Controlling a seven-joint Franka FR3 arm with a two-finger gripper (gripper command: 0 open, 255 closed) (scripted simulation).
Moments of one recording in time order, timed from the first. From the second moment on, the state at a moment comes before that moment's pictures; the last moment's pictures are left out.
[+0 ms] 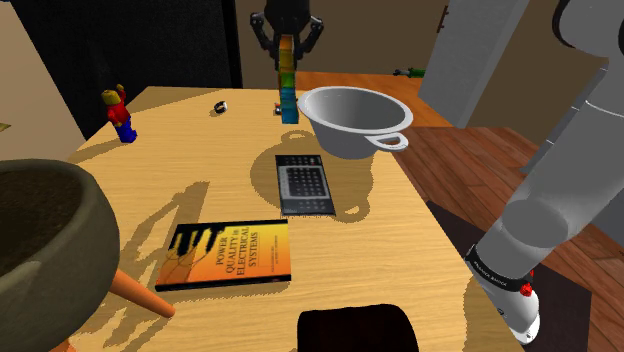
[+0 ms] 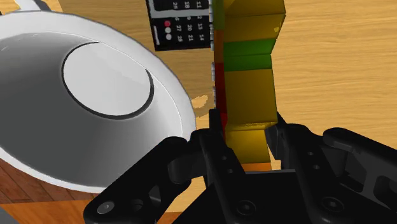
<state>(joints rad) -0.18 0.04 0.75 -1.48 -0.28 1.62 1.21</state>
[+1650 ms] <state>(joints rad) -0.33 -0.39 0.37 -2.04 -0.02 1.91 0.67</state>
